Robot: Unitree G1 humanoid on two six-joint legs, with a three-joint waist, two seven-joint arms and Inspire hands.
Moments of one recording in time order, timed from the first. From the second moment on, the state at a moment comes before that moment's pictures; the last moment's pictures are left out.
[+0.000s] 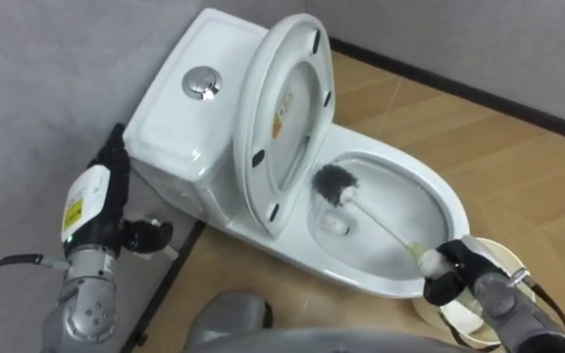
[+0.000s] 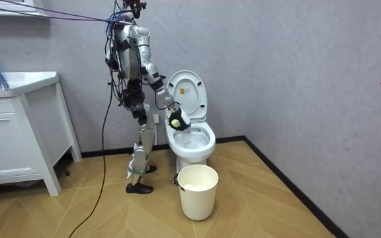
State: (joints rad) left arm 0.42 0.27 0.03 0.02 0.60 -0.17 0.23; right arm -0.01 -0.36 0.14 1.04 -0.64 -0.09 -0.03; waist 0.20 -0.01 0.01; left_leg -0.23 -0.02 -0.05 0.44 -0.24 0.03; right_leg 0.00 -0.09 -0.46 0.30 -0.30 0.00
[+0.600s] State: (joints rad) left arm 0.38 0.28 -0.04 0.02 0.63 -0.21 0.29; right arm 0.03 -0.39 0.22 1.11 -0.83 -0.07 -0.06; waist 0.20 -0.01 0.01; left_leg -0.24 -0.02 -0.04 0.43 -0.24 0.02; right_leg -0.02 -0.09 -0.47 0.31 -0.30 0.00
